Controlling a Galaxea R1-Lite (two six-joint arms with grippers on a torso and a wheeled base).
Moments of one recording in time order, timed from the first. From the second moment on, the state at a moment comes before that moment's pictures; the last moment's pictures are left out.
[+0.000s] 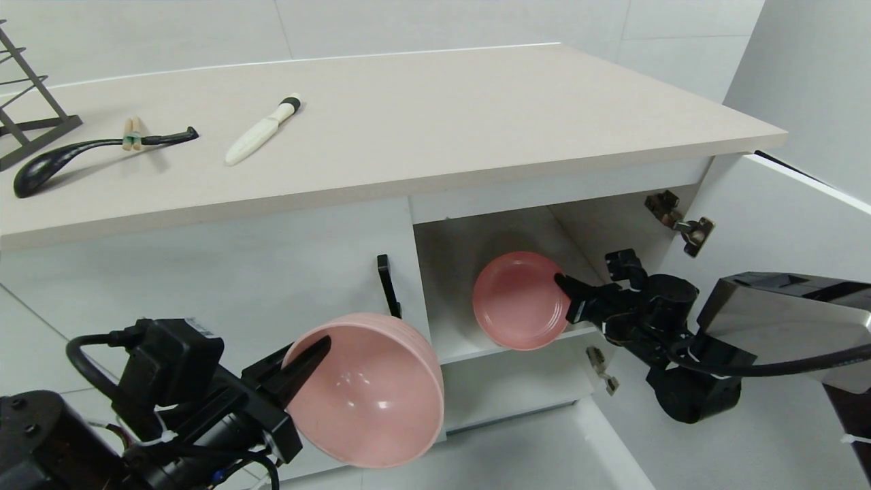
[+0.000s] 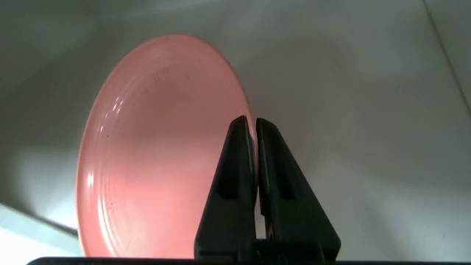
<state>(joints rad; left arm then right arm) -0.53 1.57 -0.02 -1.57 0.04 0.10 0.30 2.43 -0.96 -1.57 0.23 0.18</state>
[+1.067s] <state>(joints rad) -0.51 1.55 -0.03 -1.57 0.04 0.10 0.30 2.54 -1.12 -1.54 0.16 0.18</state>
